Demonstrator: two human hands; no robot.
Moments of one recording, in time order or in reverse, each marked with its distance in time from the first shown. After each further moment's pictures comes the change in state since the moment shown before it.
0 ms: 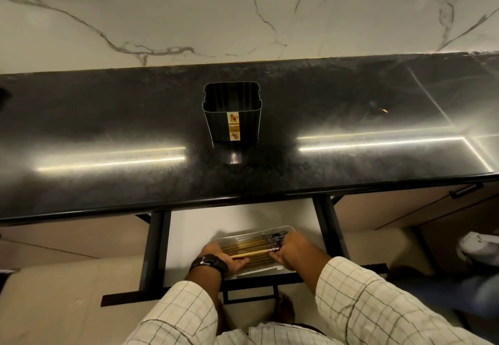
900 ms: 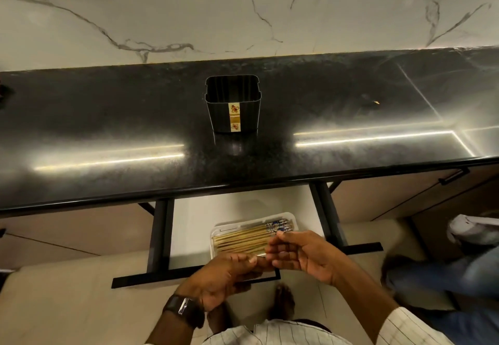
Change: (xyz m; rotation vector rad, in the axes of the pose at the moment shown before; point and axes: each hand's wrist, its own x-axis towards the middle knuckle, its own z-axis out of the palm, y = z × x) left_hand -0.049 -0.058 -0.062 0.568 -0.775 0.291; right_hand -0.041 0.035 -0.079 -0.365 -0.651 -0.259
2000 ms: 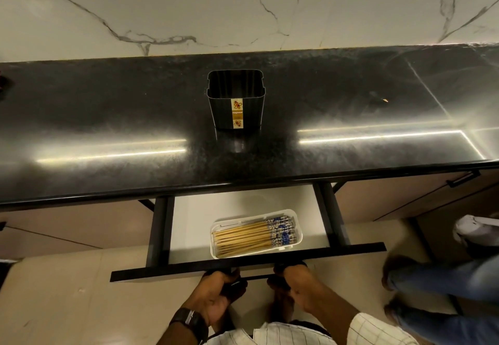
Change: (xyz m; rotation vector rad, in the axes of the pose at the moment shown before) left_hand 0.037 -0.059 -0.015 -0.592 0.500 -0.038; right_hand 0.058 0.079 0.005 0.041 0.518 0.131
